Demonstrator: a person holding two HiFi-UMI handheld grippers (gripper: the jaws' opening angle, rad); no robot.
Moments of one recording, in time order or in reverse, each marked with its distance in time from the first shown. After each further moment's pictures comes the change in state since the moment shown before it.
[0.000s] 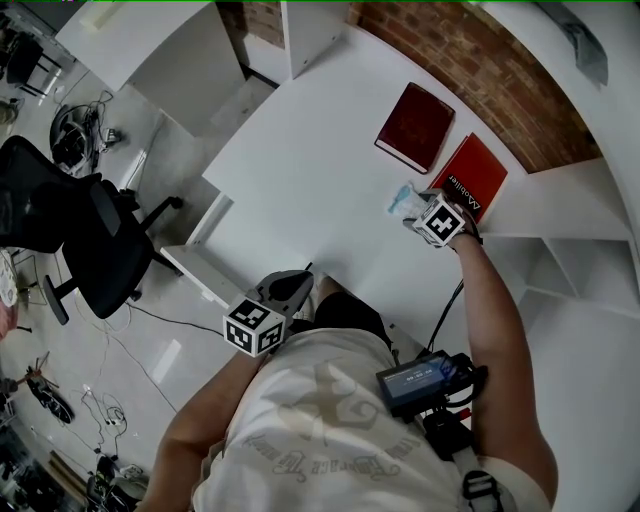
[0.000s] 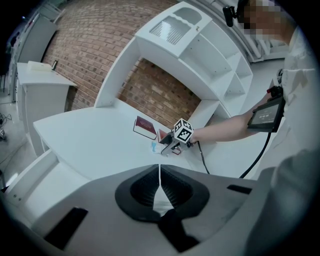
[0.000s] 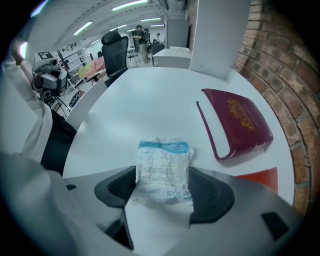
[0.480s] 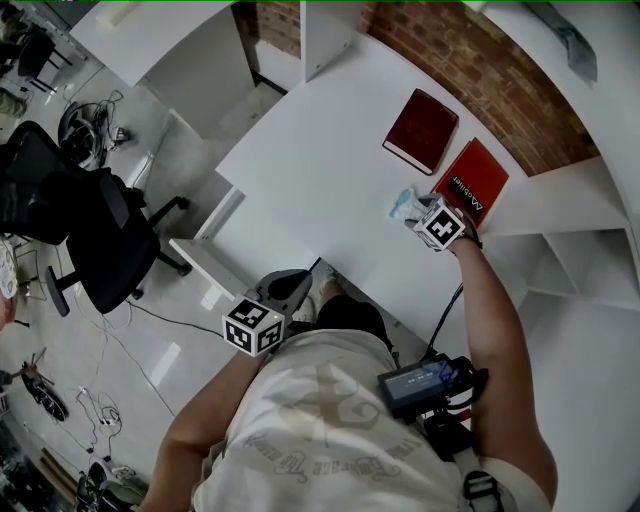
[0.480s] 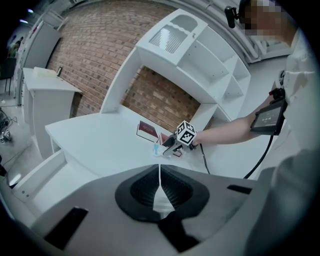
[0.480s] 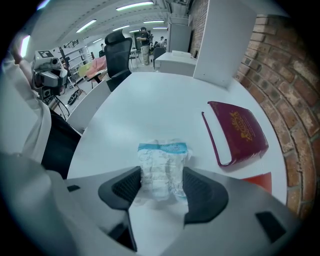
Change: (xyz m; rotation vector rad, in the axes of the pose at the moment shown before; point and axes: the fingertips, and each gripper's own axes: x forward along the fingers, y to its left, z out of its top) left arm -0.031 -0.002 -0.005 0.008 -0.052 0.037; right arm -0.014 0.022 0.014 -0.023 -0.027 -0.042
